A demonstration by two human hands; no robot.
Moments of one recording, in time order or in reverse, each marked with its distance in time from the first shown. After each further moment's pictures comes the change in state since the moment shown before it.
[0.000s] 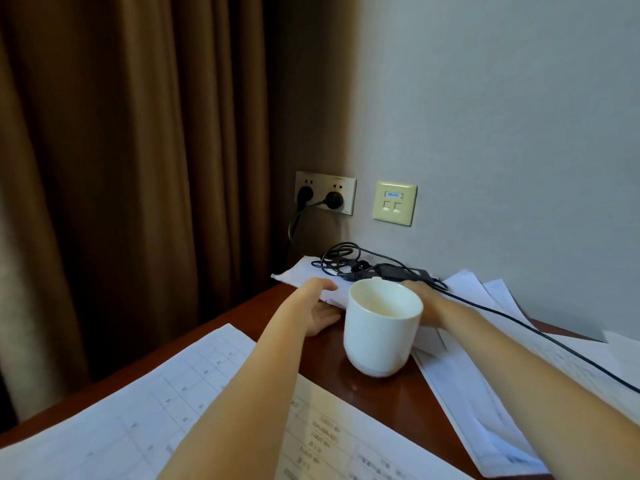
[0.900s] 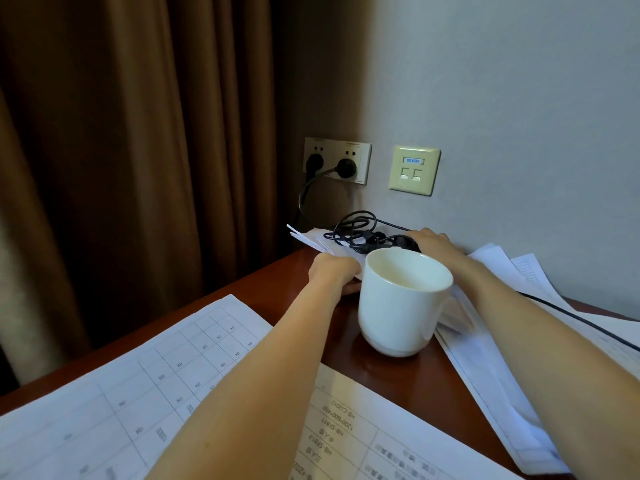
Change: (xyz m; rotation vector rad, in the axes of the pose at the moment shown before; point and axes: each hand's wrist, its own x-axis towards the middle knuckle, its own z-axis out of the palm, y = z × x) left_hand 0.013 -0.005 0.017 0.251 0.157 0.177; right_hand 0.061 0.039 0.012 0.010 0.094 0.206
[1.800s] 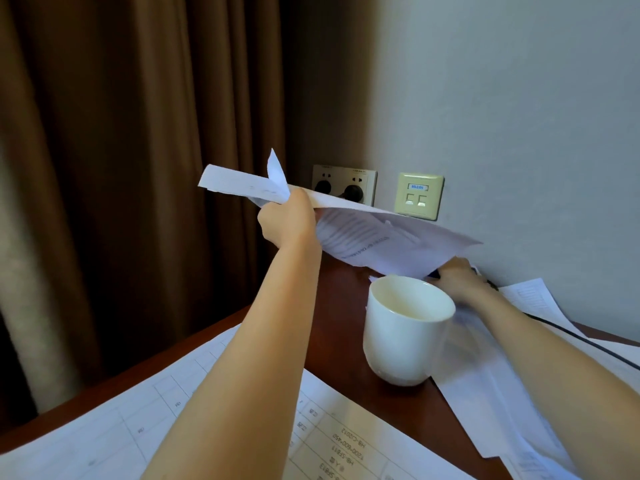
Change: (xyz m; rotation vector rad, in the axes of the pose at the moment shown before) left_hand -0.031 0.086 -0.038 -0.588 0.456 0.360; right_hand -0.001 0.015 0.001 0.171 0.120 0.178
